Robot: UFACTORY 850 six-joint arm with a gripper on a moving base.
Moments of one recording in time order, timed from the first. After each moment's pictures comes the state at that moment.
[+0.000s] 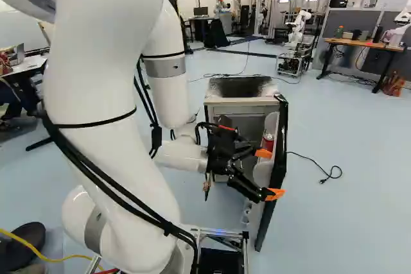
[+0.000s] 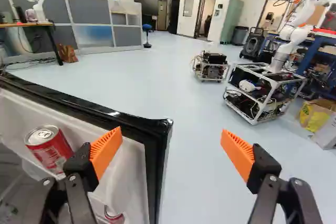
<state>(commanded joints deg) -14.2 -14.8 -10.8 75.2 78.9 0.0</state>
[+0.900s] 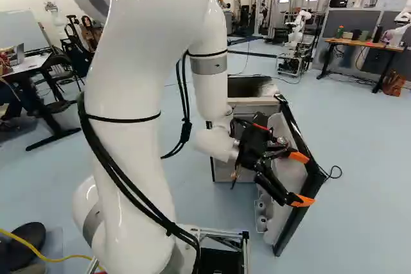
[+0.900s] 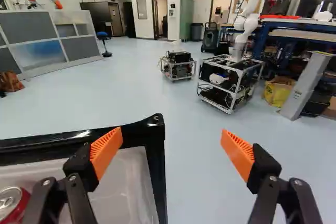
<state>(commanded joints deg) -29.8 -23.1 -24.6 75.2 78.9 0.0</state>
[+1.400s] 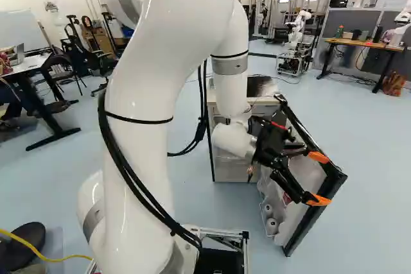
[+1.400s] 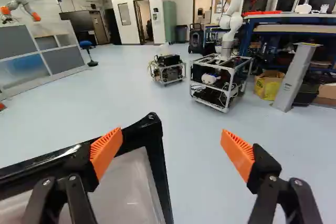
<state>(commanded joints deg) -35.7 -28.1 -33.2 75.2 78.9 0.0</state>
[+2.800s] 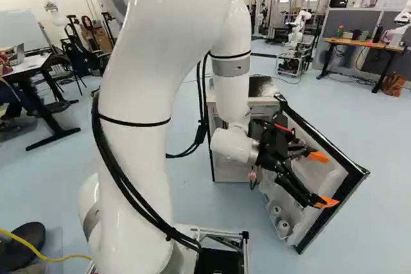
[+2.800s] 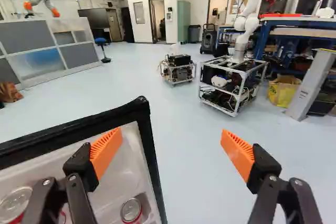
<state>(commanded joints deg) -36.7 -23.9 -26.5 65.5 78.9 0.0</state>
